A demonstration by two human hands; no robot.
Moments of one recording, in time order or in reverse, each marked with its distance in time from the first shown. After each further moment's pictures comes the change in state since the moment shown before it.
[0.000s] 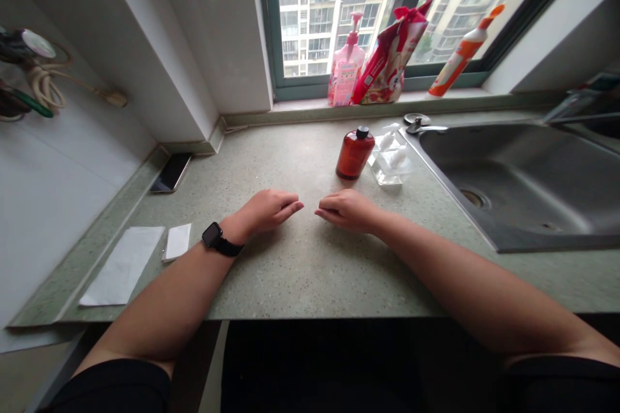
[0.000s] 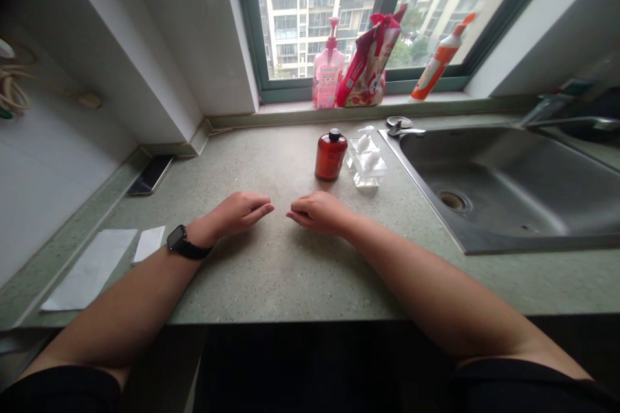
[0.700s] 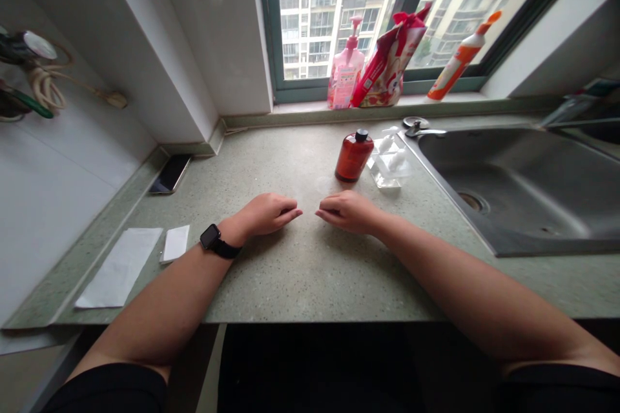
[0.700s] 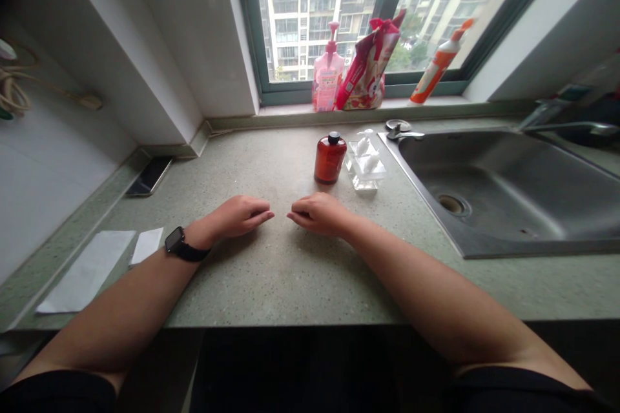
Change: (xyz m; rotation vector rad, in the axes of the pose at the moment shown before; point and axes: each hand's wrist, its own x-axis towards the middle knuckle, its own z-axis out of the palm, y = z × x) left_hand 0.000 0.002 0.000 -0.005 -0.087 -0.016; right_hand -0.001 0.006 -0.002 0.038 -0.019 0.012
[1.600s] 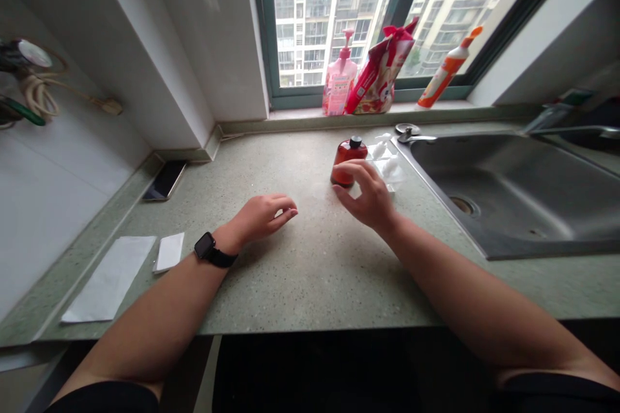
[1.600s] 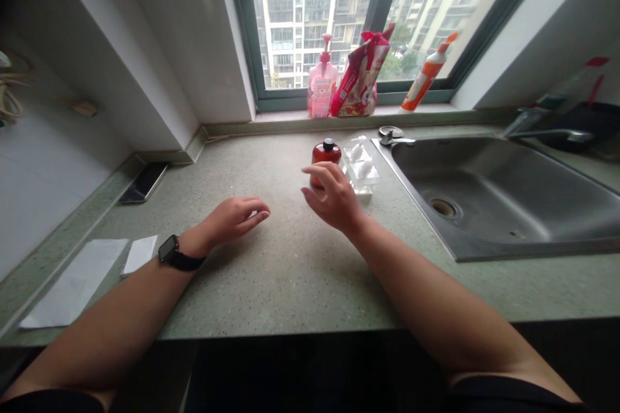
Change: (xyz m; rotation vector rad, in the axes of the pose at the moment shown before) left_hand -0.002 -0.005 0.002 -0.012 0.194 0.053; right_hand -0.009 0.005 -0.023 -0.118 0.802 -0.016
